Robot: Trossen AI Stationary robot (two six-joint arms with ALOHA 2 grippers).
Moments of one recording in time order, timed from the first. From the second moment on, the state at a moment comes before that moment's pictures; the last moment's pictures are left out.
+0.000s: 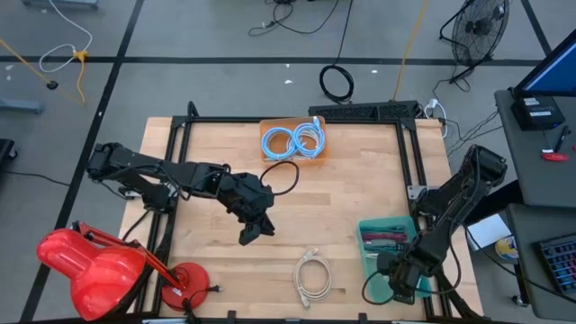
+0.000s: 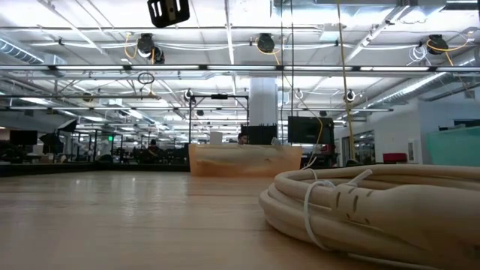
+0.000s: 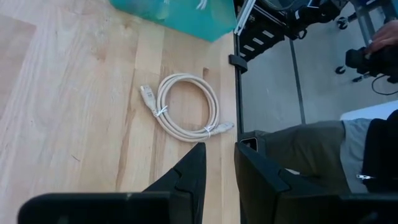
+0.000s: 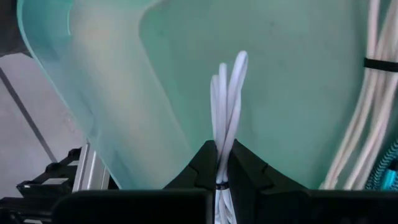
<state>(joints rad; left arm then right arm) -0.18 1.45 1.26 -0.51 0.31 -0.53 0.97 1.42 0.79 -0.64 -0.24 1.28</state>
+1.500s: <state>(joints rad) -0.18 1.45 1.26 -0.50 0.29 -0.56 0.90 1.42 0.68 -0.66 -0.19 1.11</state>
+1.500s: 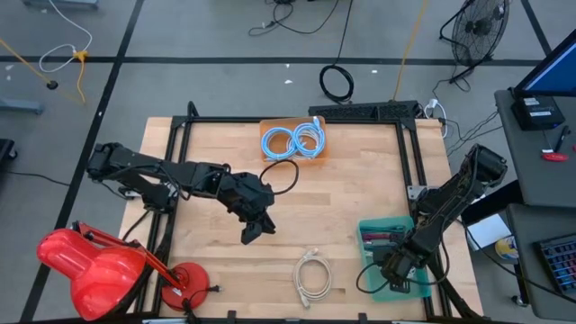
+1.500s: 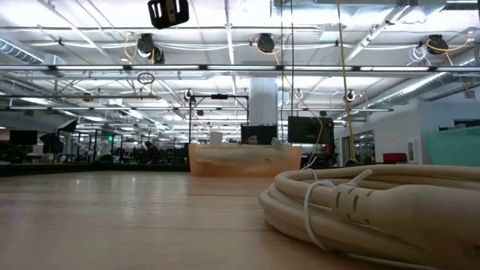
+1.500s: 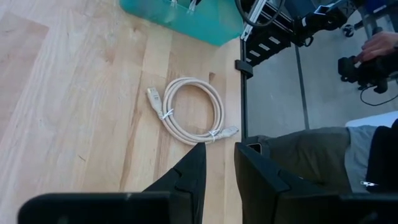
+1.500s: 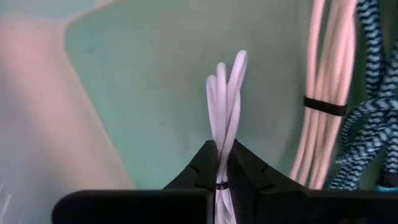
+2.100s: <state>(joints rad) -0.18 1.45 1.26 -0.50 0.29 -0.56 0.90 1.42 0.68 -0.73 -0.16 1.12</state>
